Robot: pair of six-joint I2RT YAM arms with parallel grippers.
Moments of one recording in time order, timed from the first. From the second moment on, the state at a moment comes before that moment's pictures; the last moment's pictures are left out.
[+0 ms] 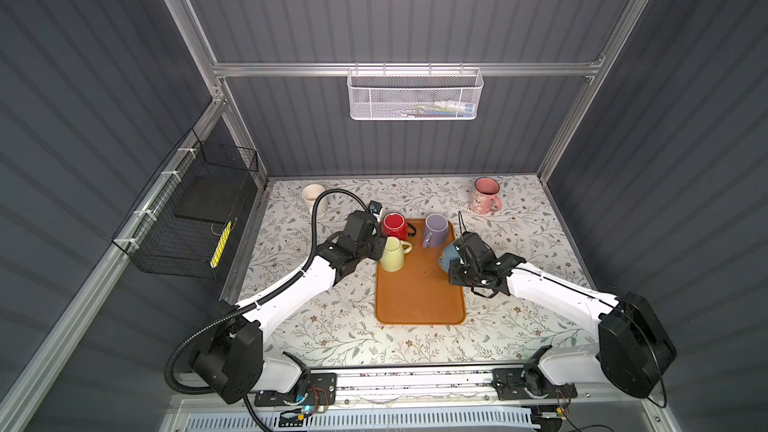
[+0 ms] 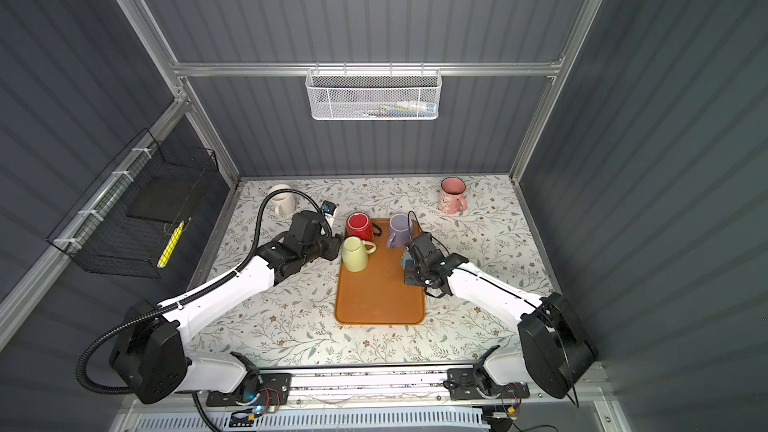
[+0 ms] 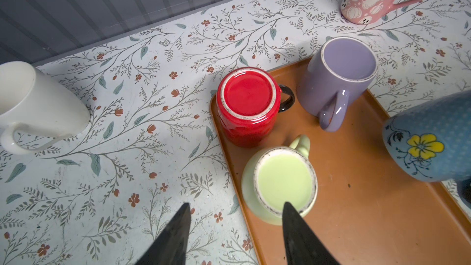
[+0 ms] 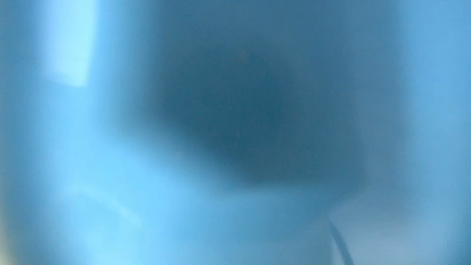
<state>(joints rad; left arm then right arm) -0.62 1.40 1.01 -0.29 -0.17 -0.08 0.61 1.35 0.81 -0.48 0.07 0.64</state>
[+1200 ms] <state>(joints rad) -0.44 1.42 1.04 -0.13 0.34 -0.24 0.35 1.17 0.85 -0.34 -0.29 0.52</state>
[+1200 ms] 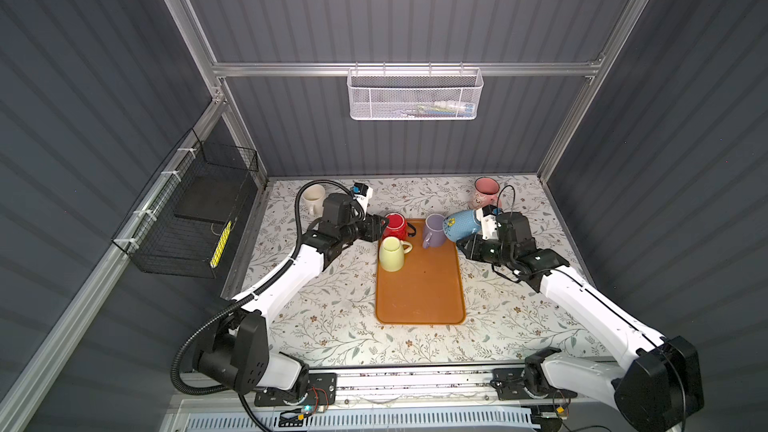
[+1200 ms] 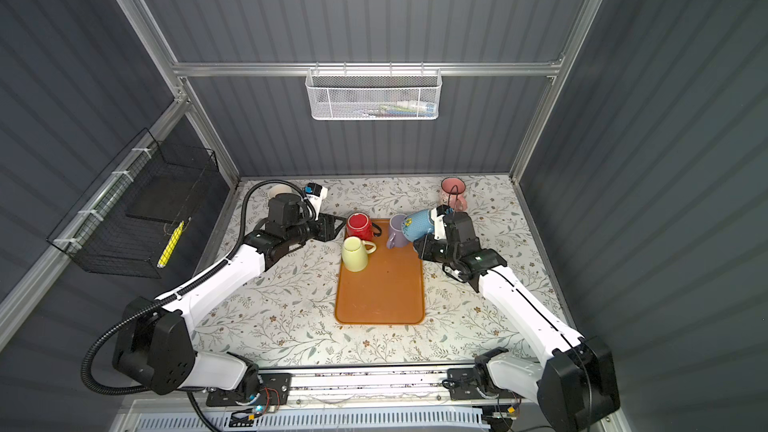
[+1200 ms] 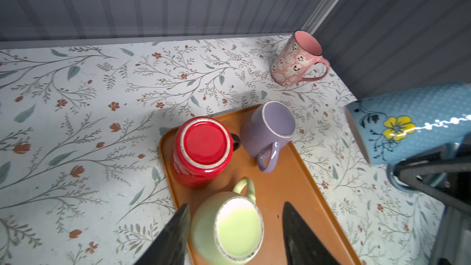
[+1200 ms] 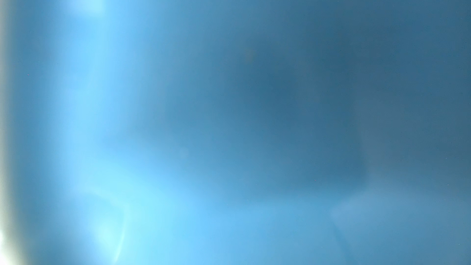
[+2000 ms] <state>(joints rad) -0.34 1.46 1.00 0.28 0.89 -0.52 0.25 1.27 0.92 -0.13 -0.69 0.50</state>
